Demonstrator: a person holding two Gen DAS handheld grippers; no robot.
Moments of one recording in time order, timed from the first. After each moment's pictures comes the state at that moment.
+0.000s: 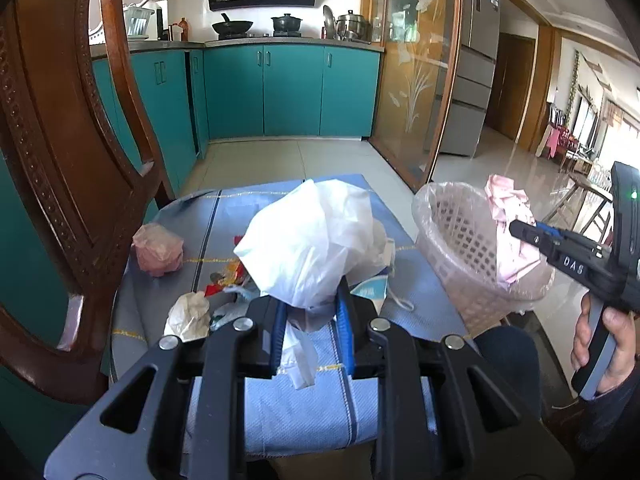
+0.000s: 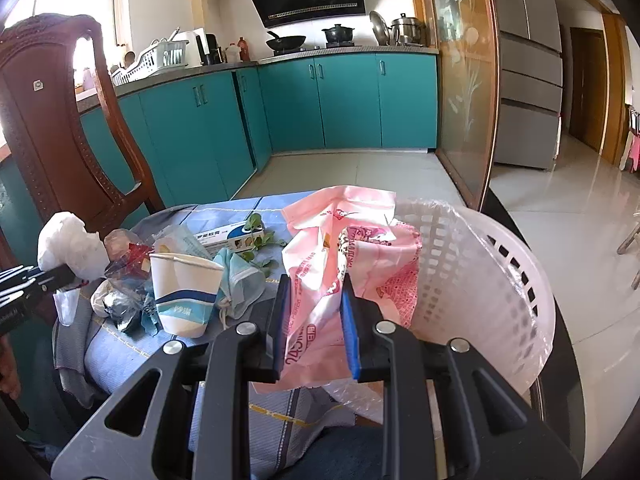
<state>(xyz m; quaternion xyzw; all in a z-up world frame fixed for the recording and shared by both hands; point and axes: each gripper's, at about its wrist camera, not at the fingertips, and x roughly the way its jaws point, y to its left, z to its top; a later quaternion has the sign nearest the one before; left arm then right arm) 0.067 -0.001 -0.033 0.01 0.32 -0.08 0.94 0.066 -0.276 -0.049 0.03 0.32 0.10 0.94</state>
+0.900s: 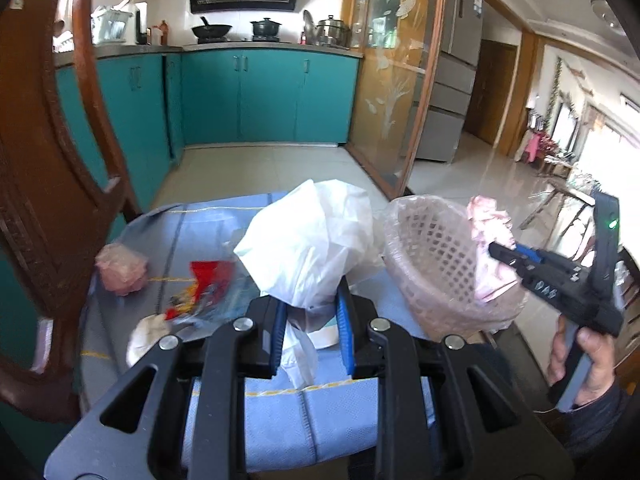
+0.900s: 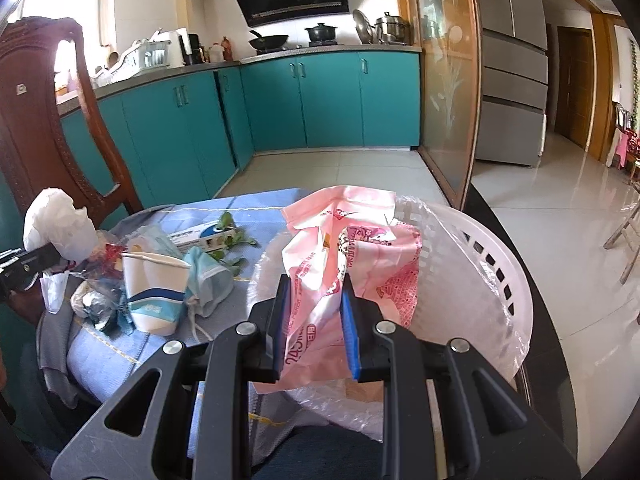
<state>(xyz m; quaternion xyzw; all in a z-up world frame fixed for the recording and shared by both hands) 0.092 -0.020 -0.025 -0.01 0.32 -0.13 0.94 0.073 -0.298 -0.053 0.03 0.33 0.07 0.94</state>
